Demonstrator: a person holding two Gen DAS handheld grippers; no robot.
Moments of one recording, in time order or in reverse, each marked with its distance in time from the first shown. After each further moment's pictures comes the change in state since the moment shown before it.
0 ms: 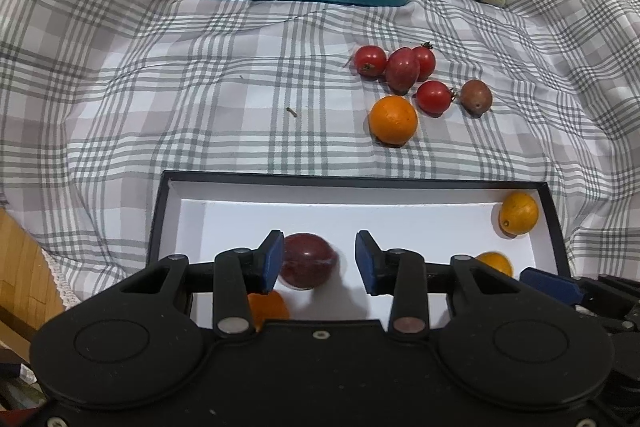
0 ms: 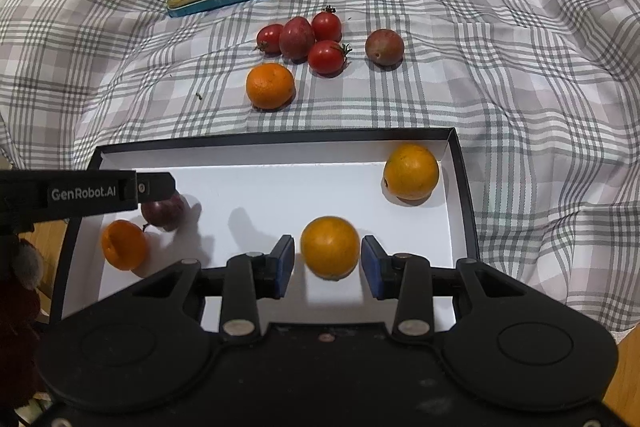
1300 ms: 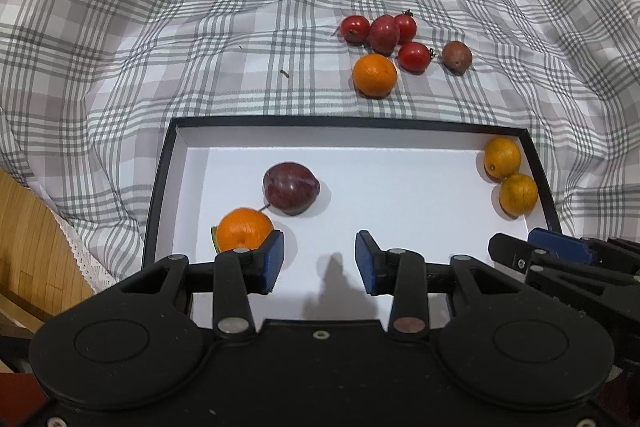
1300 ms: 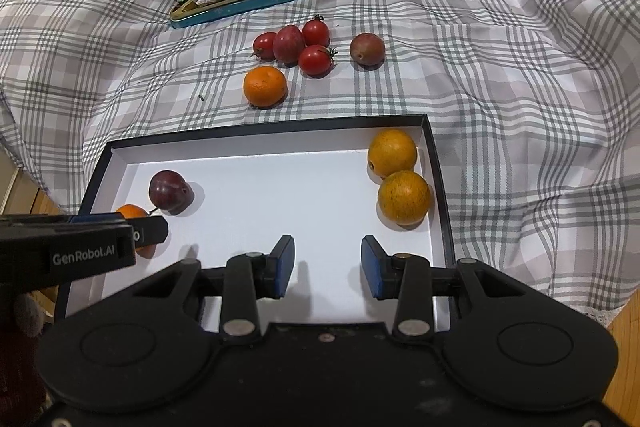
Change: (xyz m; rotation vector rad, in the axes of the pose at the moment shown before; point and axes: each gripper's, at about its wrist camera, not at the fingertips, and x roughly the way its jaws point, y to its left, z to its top) left arm -0.028 -0.026 -0.035 0.029 0.032 0.052; right arm -0.027 -0.013 -0.024 0.008 -0.041 0.007
